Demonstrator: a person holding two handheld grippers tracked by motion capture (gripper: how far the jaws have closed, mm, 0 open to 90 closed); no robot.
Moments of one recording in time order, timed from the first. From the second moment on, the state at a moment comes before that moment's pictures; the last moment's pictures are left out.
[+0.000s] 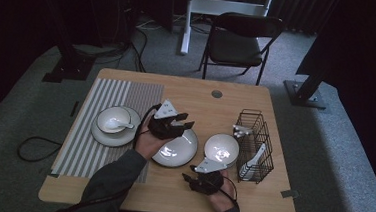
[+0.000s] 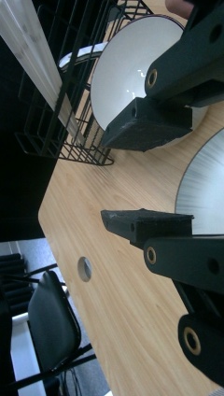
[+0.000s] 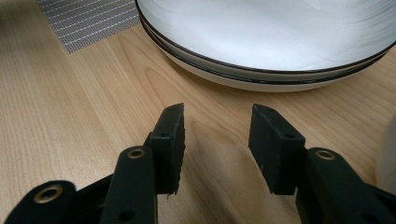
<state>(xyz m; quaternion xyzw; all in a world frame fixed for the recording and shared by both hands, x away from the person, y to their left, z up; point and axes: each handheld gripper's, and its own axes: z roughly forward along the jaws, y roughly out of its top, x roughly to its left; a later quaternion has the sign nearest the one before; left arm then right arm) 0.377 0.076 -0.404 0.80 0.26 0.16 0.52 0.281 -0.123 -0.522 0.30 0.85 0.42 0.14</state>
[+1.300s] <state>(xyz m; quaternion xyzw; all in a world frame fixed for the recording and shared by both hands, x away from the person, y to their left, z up) 0.393 0.028 -0.385 0.82 0.21 0.15 0.52 0.280 -0.122 -0.524 0.30 0.85 0.42 0.13</state>
